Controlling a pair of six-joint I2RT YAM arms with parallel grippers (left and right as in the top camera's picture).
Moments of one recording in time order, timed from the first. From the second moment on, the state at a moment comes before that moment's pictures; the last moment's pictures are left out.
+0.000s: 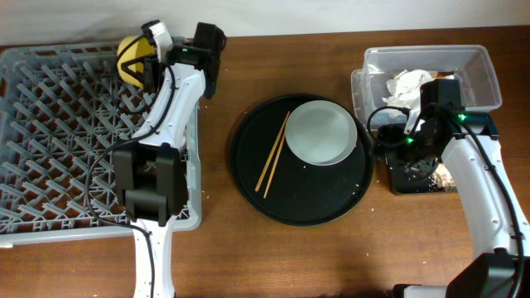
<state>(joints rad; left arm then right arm) -0.24 2.35 2.14 -1.04 -1.45 -0.60 -0.10 1.53 1.25 -1.07 -0.19 0.27</state>
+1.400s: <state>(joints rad) -0.41 2.43 2.14 -0.86 -1.12 -0.22 -0.10 1.53 1.25 -1.03 -0.19 0.27</state>
